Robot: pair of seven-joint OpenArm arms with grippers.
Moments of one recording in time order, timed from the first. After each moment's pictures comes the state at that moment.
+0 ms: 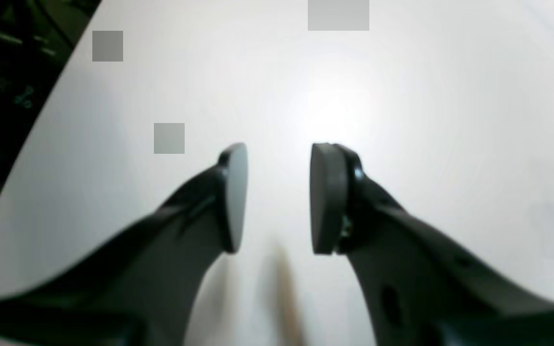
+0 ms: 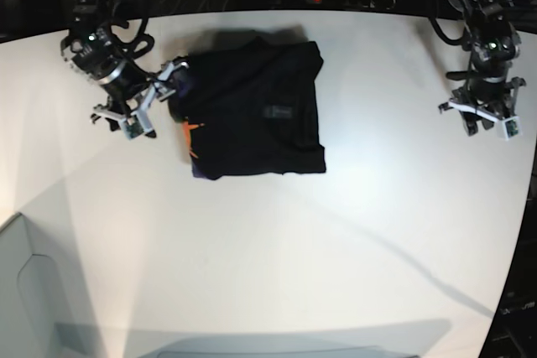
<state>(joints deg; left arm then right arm) 19.3 -14.8 -33.5 107.1 -20.2 -6.1 42.4 -20.1 3.4 13.4 111.6 10.1 39.0 -39.5</state>
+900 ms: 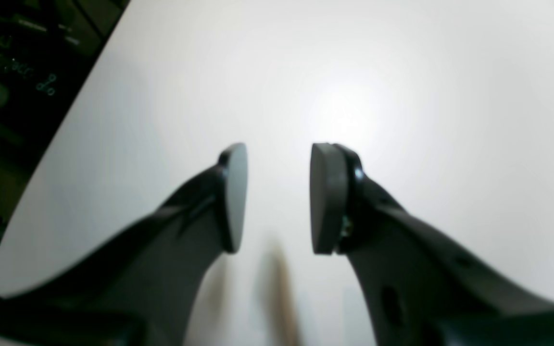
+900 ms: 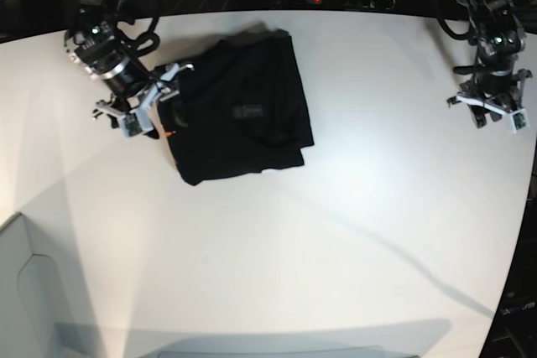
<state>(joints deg) 20.7 -15.1 -36.3 106.6 -20.2 -6.3 42.2 -21.5 -1.2 14.8 113.4 10.5 39.0 -39.2</state>
